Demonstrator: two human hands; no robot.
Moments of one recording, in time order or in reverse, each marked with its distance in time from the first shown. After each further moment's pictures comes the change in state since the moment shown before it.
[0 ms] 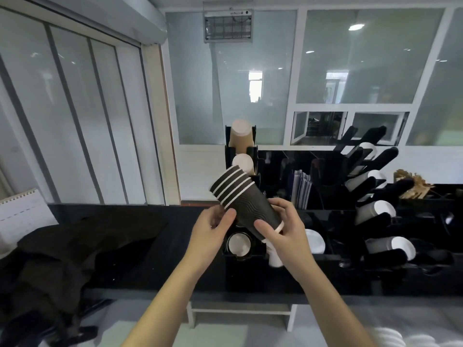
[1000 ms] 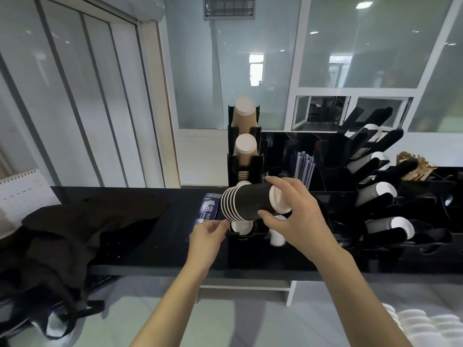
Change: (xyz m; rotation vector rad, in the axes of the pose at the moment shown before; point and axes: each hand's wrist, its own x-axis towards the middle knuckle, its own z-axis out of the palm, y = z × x) left_hand -0.016 -0.082 0.000 0.027 0.110 -0.188; right_hand -0.009 -0.015 -0.017 -0.776 -0.069 -0.338
